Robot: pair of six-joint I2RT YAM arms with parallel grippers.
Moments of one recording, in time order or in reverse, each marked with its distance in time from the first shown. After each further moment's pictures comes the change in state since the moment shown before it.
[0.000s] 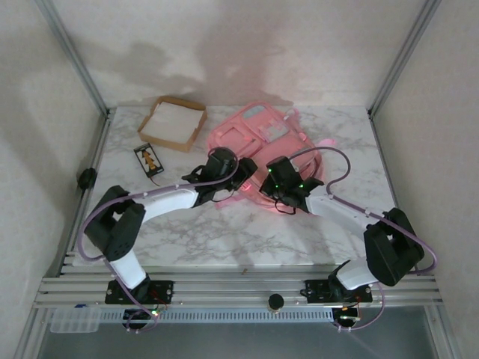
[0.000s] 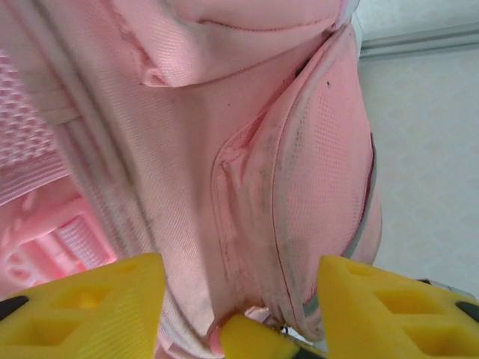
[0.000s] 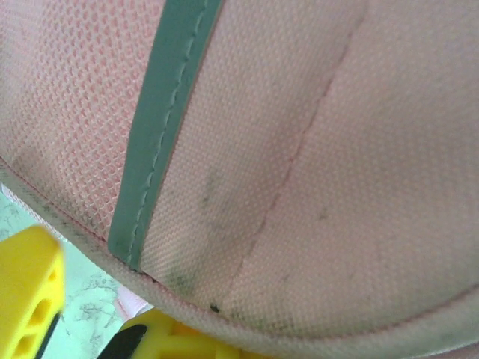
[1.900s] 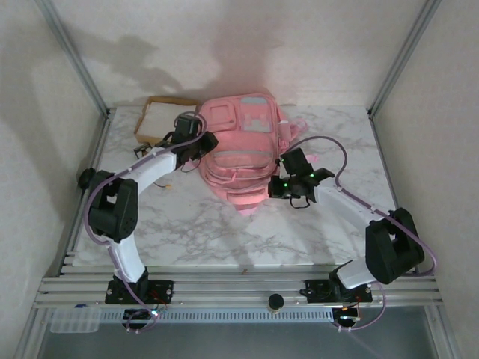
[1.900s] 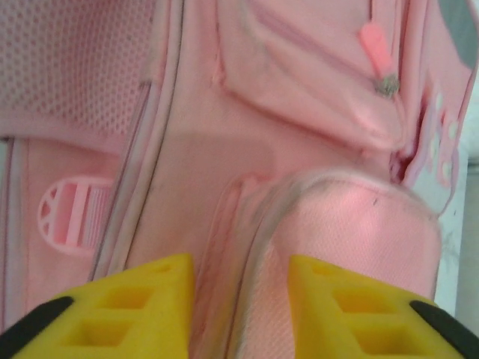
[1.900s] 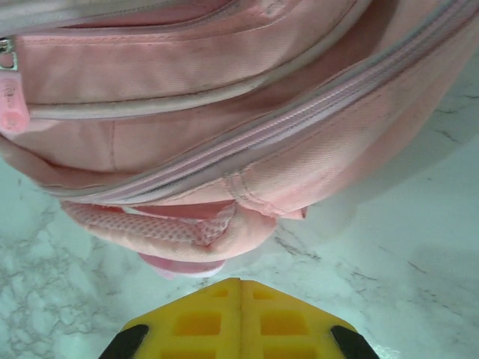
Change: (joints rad) left arm 0.359 0.094 0.250 -0.329 -0.001 0.375; right arm -0.125 0.014 0.067 -0.147 -0.286 -0.519
